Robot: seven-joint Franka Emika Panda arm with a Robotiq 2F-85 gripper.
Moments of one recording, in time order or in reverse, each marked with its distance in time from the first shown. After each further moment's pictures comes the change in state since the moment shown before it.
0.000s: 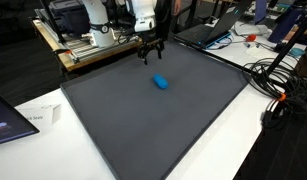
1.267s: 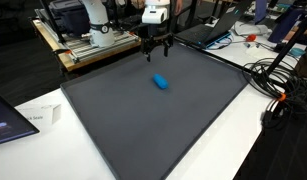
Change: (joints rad) arm -0.029 -0.009 -0.179 0.322 -0.457 -0.532 0.357
